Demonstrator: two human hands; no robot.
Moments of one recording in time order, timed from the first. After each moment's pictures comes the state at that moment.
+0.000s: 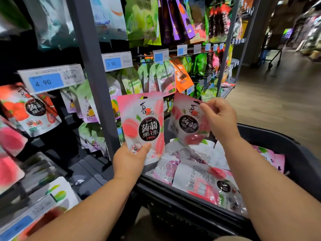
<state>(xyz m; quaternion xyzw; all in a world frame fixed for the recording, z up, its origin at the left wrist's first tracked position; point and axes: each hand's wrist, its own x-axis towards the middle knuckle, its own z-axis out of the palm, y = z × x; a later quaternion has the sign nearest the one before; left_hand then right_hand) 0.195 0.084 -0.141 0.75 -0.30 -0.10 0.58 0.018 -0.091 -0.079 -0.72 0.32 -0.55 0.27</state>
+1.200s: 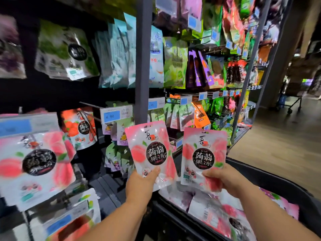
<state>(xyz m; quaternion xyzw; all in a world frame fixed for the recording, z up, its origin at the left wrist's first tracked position) 0.190 0.143 -0.106 0.69 -0.26 -0.15 0.66 0.004 -0.050 -0.085 -0.67 0.35 -0.23 0.61</state>
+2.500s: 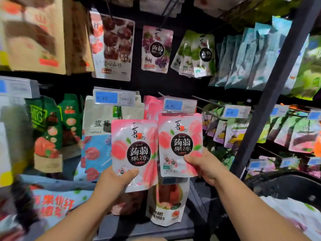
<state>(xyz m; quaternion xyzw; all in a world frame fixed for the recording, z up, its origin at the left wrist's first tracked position) 0.271 0.465 -0.127 0.74 -0.08 0.05 0.66 0.244 0.187 -0.080 -0.68 0.04 -0.04 0.73</state>
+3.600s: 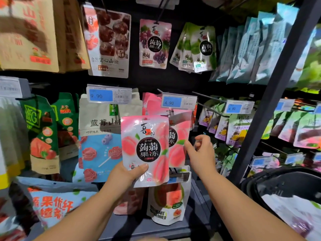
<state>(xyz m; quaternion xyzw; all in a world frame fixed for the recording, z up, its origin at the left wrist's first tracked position) 0.283 0.433 -0.129 0.64 -0.14 -0.06 0.75 0.270 0.201 -0.093 -0.83 0.14 -0.33 0.42</state>
